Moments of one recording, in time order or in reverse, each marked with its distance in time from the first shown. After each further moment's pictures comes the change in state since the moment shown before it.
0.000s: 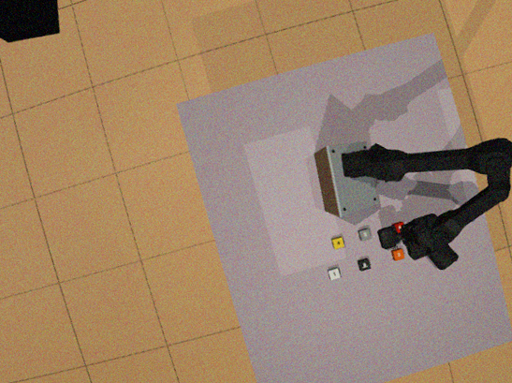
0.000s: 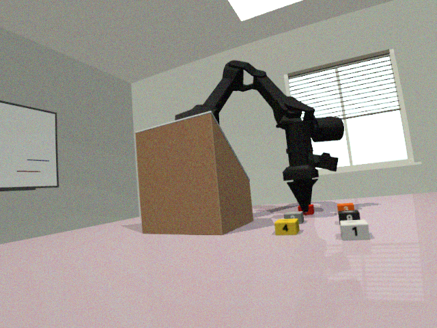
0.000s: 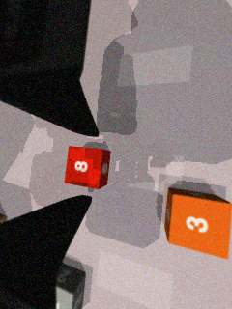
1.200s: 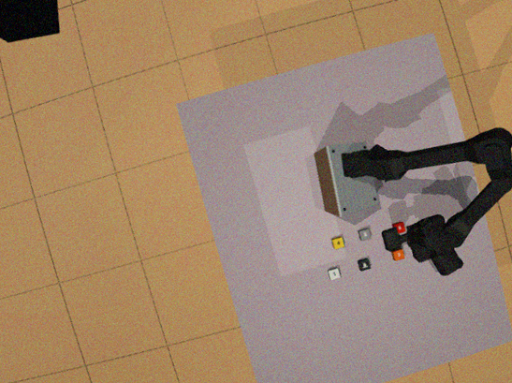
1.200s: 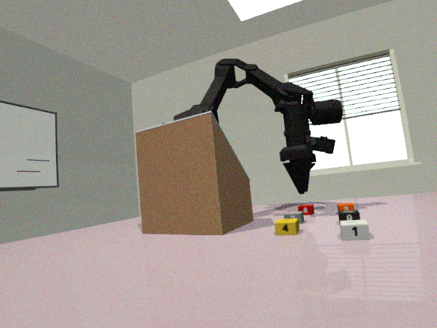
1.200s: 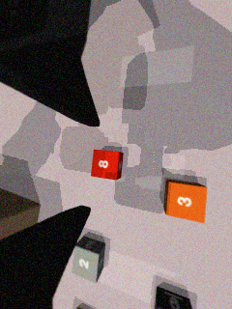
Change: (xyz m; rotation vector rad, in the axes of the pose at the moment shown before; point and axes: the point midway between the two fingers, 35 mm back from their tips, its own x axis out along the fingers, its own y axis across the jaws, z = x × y) arm -0.041 -0.001 -0.001 0.000 0.012 -0.005
